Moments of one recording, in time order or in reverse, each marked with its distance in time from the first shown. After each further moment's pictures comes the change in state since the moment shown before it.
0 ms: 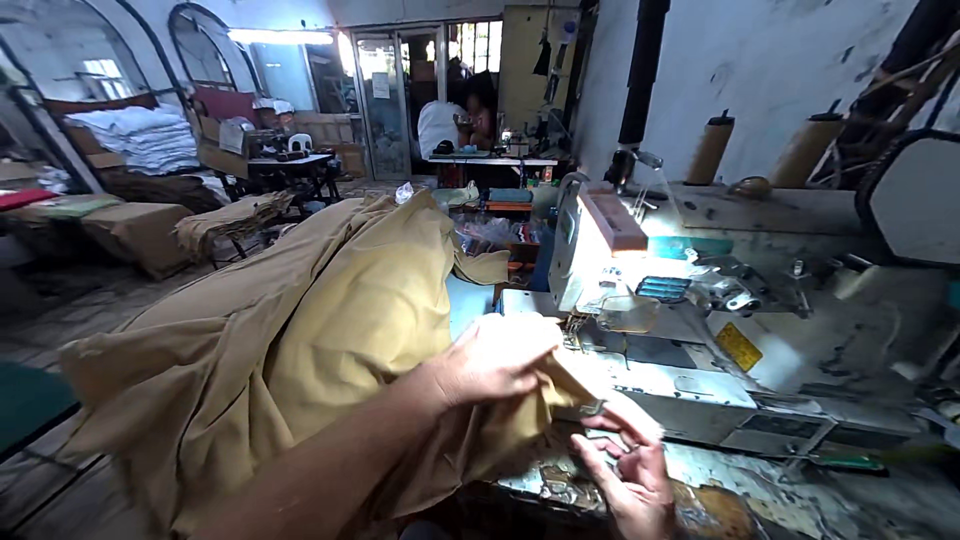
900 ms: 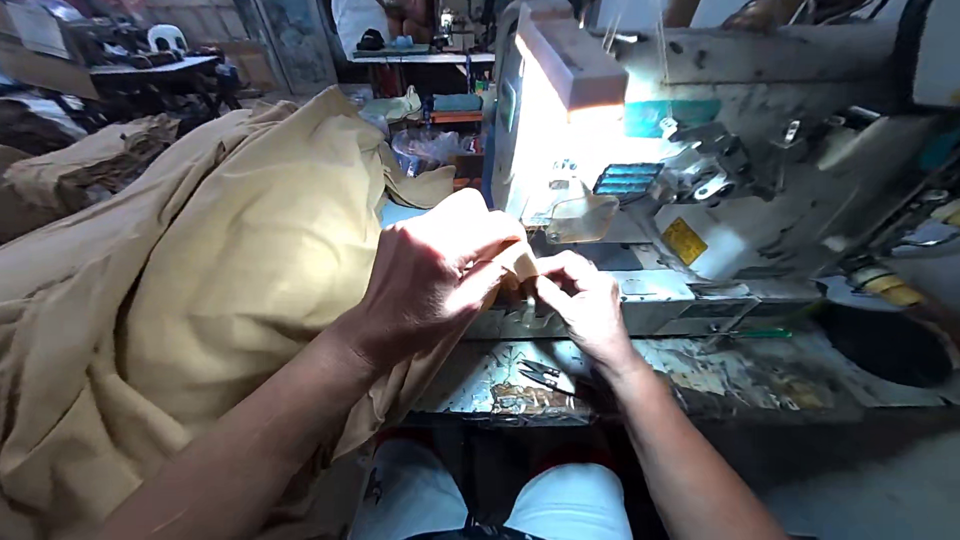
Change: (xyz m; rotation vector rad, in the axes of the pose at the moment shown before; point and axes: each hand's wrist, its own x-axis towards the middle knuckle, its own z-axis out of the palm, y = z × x) left_hand 0.016 0.010 0.003 -0.039 0.386 -0.088; right_hand 0.097 0.017 -0.015 -0.395 -0.215 0.003
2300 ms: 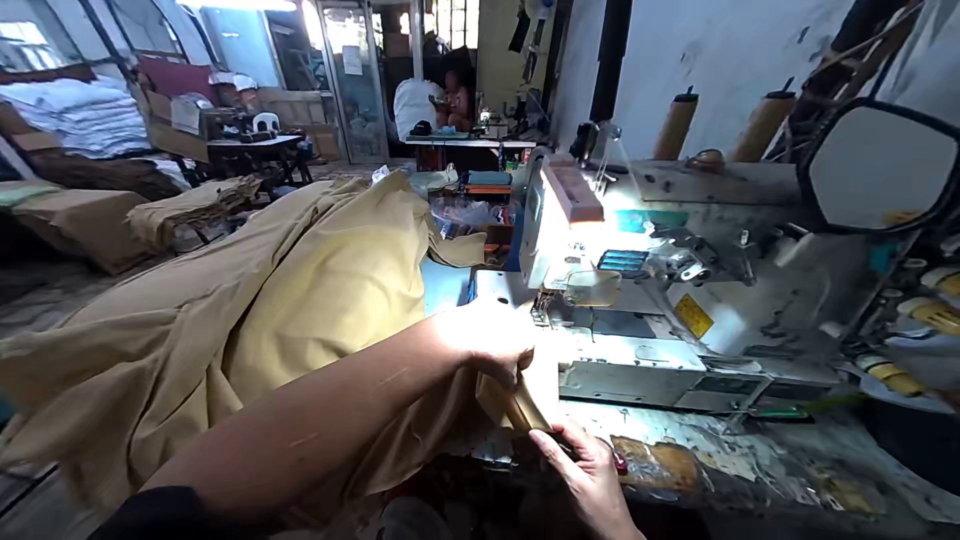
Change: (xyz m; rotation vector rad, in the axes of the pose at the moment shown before) left_hand 0.052 0.019 -0.001 0.200 -1.333 -0.084; right_hand -0.113 -0.022 0.023 0.364 0.004 0.109
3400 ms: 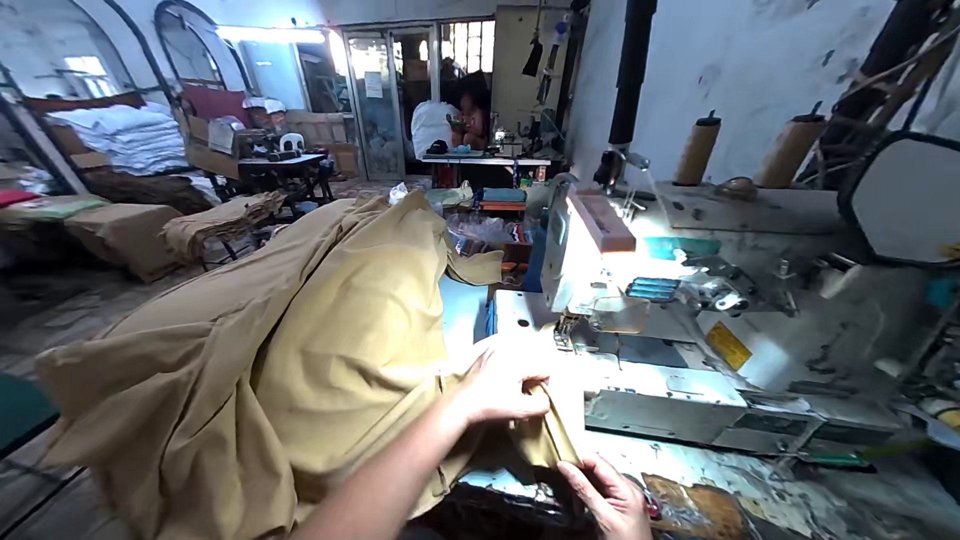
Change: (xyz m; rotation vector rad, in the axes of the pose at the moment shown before) left_hand 0.036 -0.030 0.114 -0.438 0.878 0.126; right_hand -0.008 0.014 0.000 0.004 0.038 0.113
